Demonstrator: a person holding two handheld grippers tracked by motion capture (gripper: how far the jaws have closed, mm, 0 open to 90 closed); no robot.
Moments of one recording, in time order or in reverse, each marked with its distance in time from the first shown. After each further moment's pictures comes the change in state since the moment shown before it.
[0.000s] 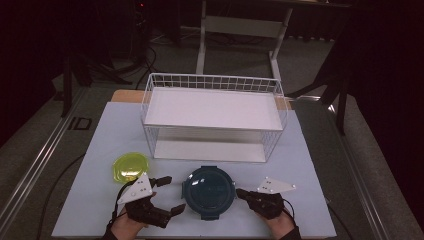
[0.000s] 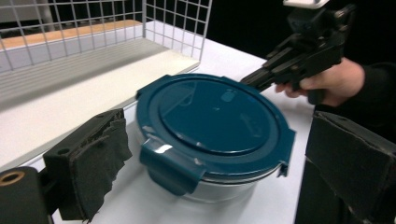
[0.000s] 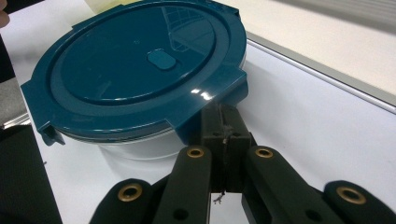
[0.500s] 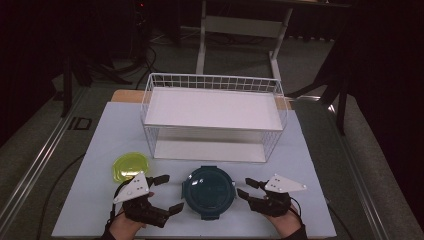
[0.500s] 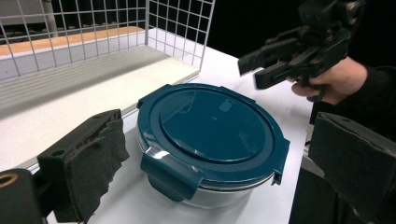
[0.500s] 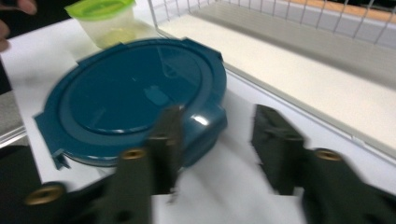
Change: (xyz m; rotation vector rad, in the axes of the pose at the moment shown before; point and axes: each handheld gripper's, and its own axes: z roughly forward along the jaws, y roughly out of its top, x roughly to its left) left arm 0.000 0.007 -0.006 -0.016 0.015 -0.015; right arm 0.000 0.014 -0.021 -0.099 -0.035 -0.016
